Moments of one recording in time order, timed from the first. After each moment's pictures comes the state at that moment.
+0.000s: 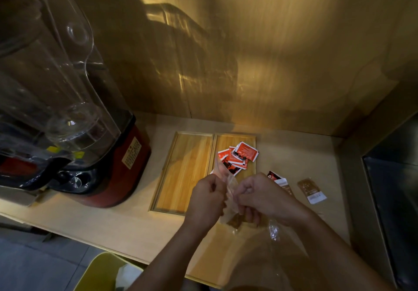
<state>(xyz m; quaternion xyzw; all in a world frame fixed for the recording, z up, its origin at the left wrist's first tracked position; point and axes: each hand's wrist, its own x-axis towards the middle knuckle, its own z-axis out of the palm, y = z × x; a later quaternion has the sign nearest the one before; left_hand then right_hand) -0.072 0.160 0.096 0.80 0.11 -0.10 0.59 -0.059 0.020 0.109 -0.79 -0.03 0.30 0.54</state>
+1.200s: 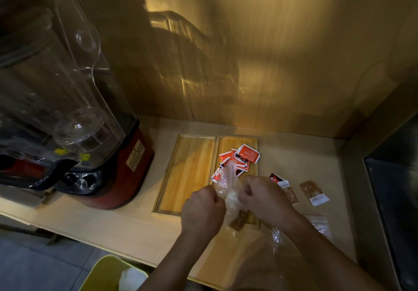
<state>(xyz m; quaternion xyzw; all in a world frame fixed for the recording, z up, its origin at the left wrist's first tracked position) -0.083 0.168 0.090 0.95 0.11 -0.07 0.28 -0.056 0.024 0.083 -0.95 -0.07 0.10 0.30</state>
